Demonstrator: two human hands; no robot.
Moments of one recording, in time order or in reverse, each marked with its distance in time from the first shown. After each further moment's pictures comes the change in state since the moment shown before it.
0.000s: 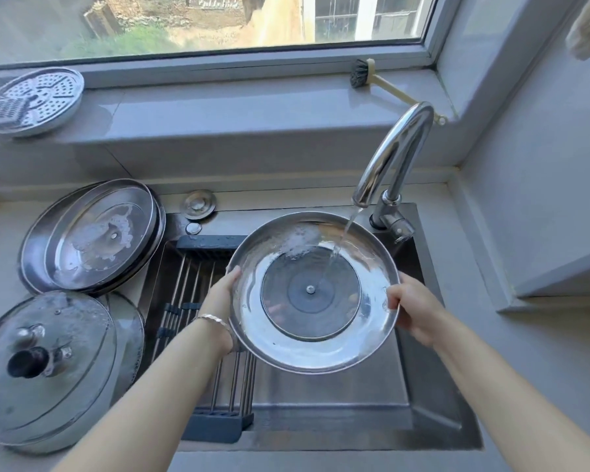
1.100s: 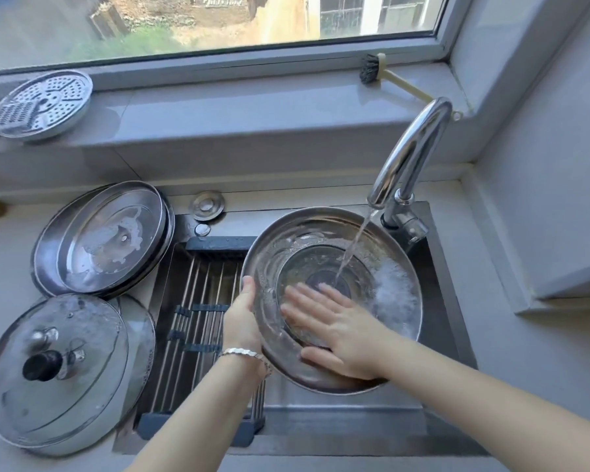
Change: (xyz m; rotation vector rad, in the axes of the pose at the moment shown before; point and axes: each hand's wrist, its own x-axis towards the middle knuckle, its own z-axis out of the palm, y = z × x) left_hand -0.043 -0.020 0.023 -0.026 0.039 0.162; right_hand 0.018 0.035 0.066 -1.458 -0.286 -1.092
